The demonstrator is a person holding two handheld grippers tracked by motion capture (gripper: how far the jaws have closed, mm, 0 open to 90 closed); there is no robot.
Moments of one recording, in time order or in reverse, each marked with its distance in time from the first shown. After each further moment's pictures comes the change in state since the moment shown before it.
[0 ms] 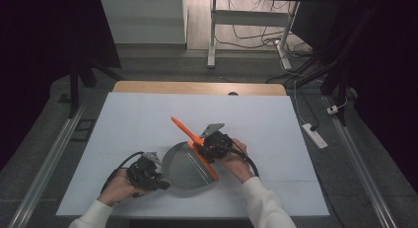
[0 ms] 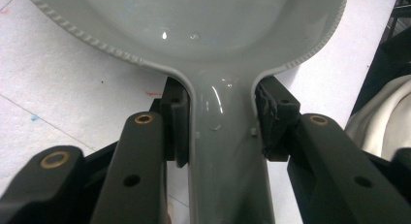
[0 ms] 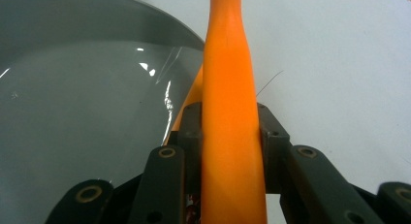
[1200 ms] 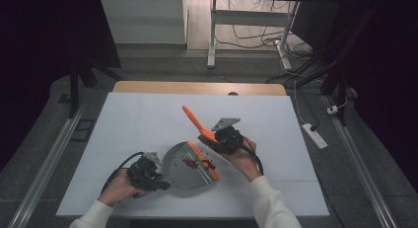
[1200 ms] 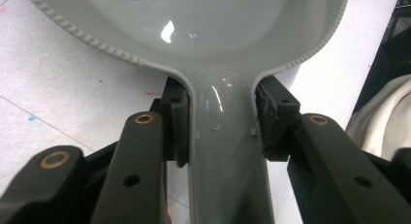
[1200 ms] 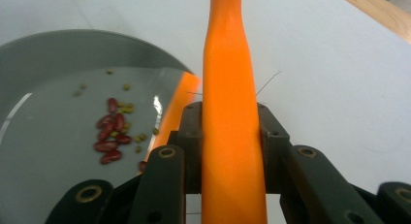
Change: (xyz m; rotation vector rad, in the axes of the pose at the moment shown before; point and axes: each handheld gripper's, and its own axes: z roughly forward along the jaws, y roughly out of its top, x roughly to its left) left arm 0.000 0.000 0.001 0.002 -0.001 -0.001; right arm -0.022 -0.008 -0.026 -0.089 -0.017 0.114
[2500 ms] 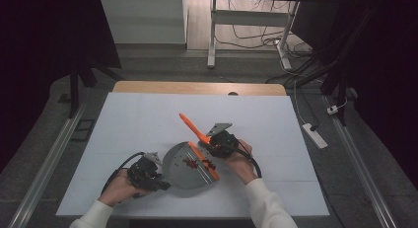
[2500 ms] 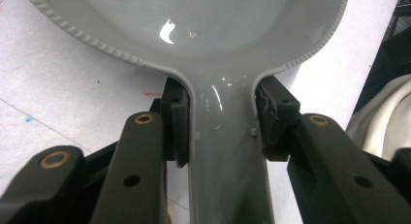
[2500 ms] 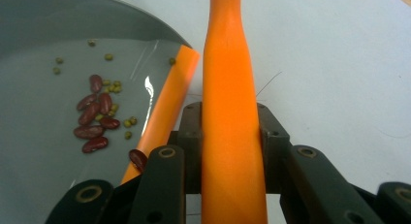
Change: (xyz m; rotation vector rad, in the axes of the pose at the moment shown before) left arm -0.001 0.000 0.001 0.003 0.000 0.002; right arm 0.013 -0.006 0.019 0.073 -0.022 -0.042
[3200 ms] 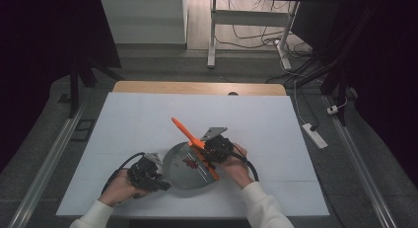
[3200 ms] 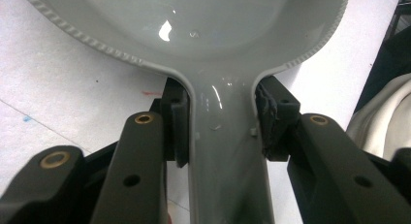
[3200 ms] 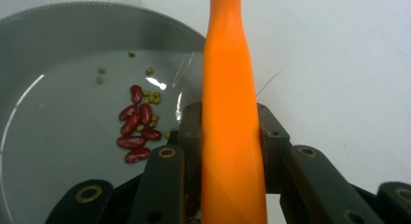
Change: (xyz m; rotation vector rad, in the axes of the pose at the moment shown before) left arm -0.001 0.000 0.000 0.005 0.003 0.003; right arm 0.020 0.004 0.000 -0.034 0.053 -0.014
